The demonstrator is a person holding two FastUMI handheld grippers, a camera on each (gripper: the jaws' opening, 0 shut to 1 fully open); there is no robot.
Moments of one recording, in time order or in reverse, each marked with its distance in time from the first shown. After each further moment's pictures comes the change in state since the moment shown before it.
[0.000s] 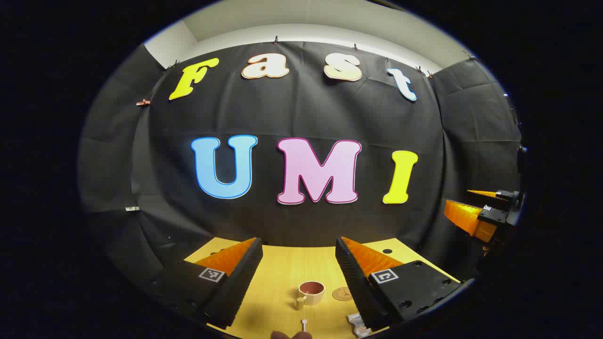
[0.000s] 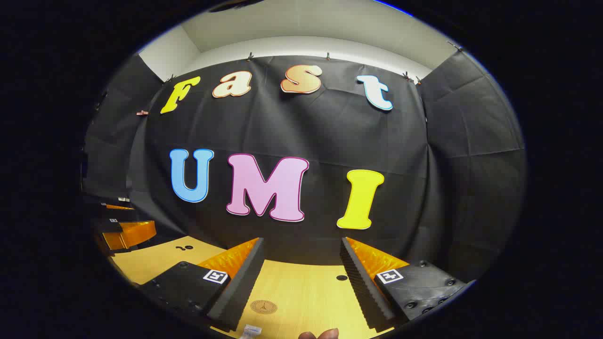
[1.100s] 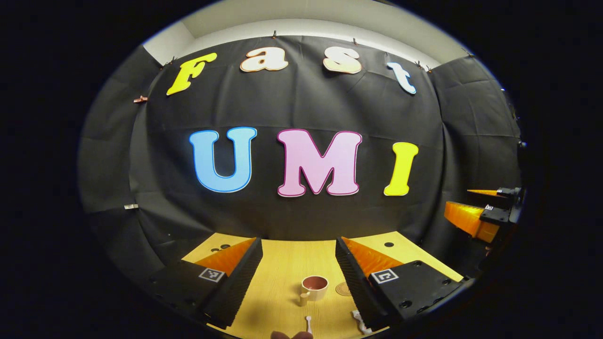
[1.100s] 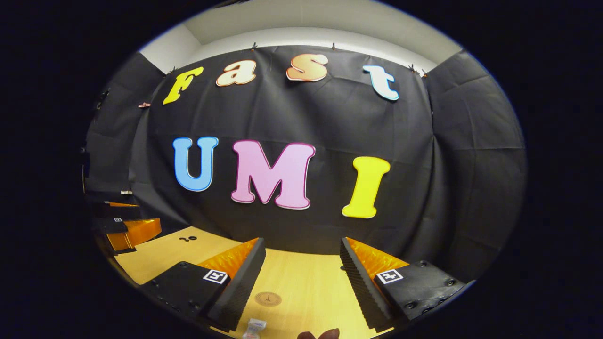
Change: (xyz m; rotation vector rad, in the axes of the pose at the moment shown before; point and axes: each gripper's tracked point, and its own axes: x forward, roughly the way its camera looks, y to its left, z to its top) left arm 0.002 0.010 -0.024 0.000 0.053 -0.004; right arm -0.007 0.024 -0.036 0.006 0.128 0.029
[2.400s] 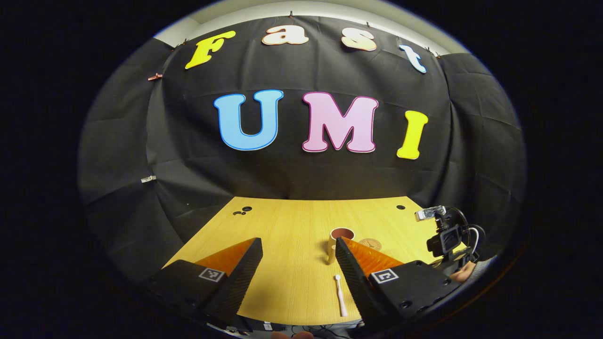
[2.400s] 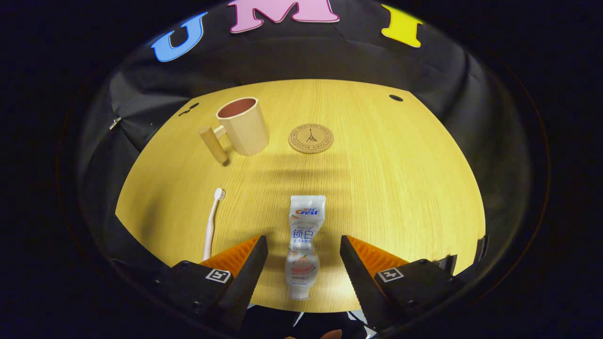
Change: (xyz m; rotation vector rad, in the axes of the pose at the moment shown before) left arm -0.075 0.080 -0.089 -0.007 0.197 0.053; right arm -0.039 0.114 -0.378 0.112 0.981 0.062
